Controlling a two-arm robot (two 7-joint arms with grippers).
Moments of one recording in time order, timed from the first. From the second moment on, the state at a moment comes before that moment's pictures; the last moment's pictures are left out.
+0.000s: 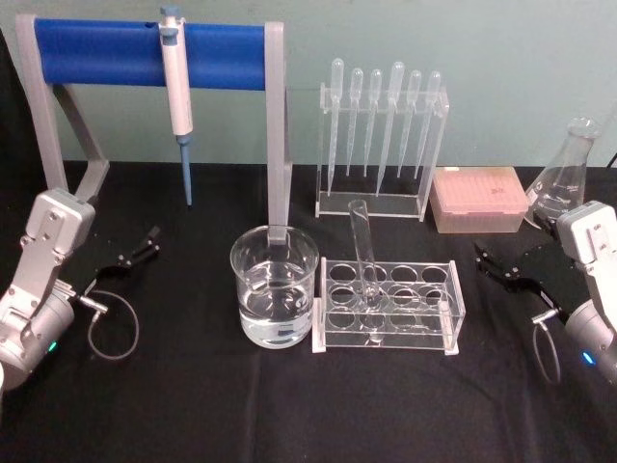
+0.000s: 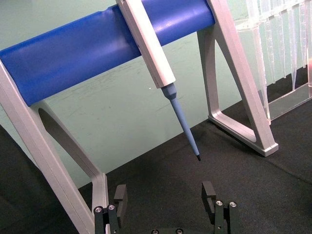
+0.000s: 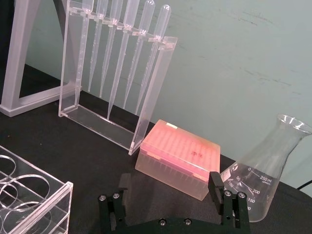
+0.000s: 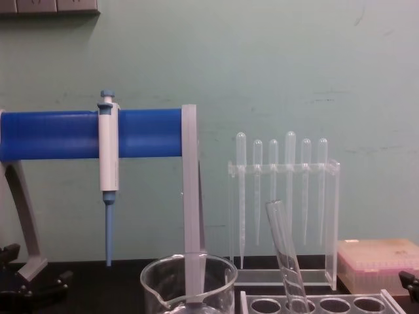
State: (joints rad) left arm -0.20 0.60 0.45 -1.41 -0.25 -0.12 0.03; right arm 0.20 0.60 -0.45 -1.41 0.25 -0.12 -0.03
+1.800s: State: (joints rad) left arm -0.20 0.60 0.45 -1.41 -0.25 -0.12 0.03; right arm 0.02 0.73 -0.38 -1.82 0.44 0.01 0.24
